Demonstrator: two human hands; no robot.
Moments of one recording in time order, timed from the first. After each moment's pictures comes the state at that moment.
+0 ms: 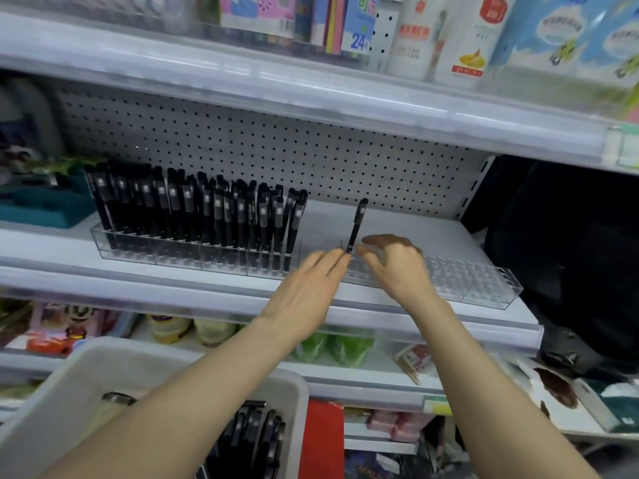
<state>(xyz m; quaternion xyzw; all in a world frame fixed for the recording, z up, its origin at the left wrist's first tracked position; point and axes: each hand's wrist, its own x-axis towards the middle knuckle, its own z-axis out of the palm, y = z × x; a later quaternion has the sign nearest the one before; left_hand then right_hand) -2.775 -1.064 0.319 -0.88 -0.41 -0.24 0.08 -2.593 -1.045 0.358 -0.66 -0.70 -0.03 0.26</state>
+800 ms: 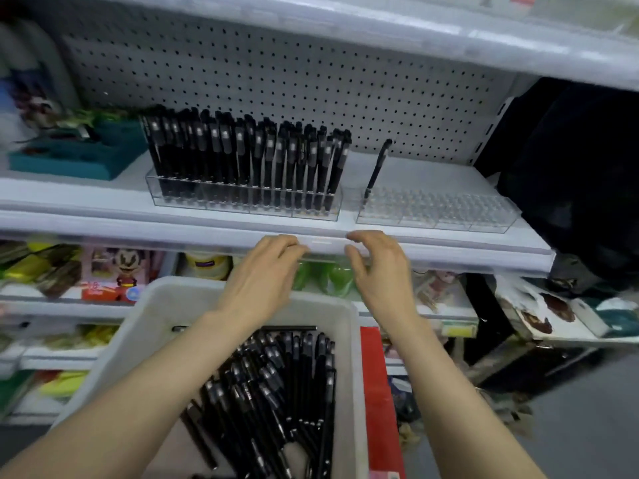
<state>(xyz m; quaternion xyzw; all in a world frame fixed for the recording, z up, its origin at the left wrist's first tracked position) -2.909 -1.119 0.276 -0.86 -0.41 -0.31 0.03 -2.712 -1.152 0.303 -0.64 -0.67 -0.02 0.37</state>
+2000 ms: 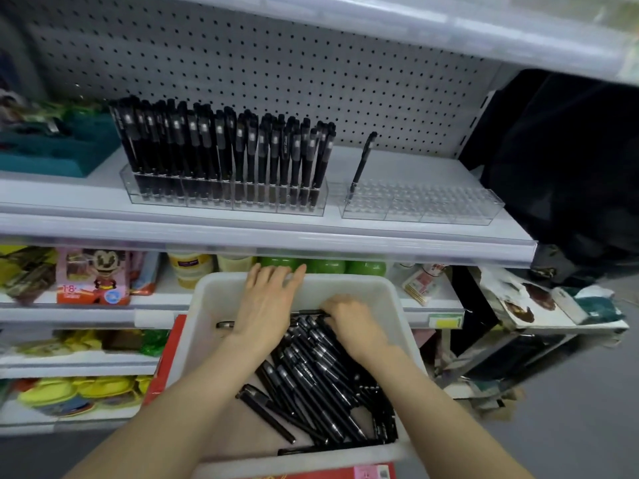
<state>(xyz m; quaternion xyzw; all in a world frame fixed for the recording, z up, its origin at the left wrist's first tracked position) -2.880 -1.124 0.210 -0.85 -0.49 -0.15 0.05 -2.700 -1.161 0.200 -0.65 -0.76 0.06 0.05</state>
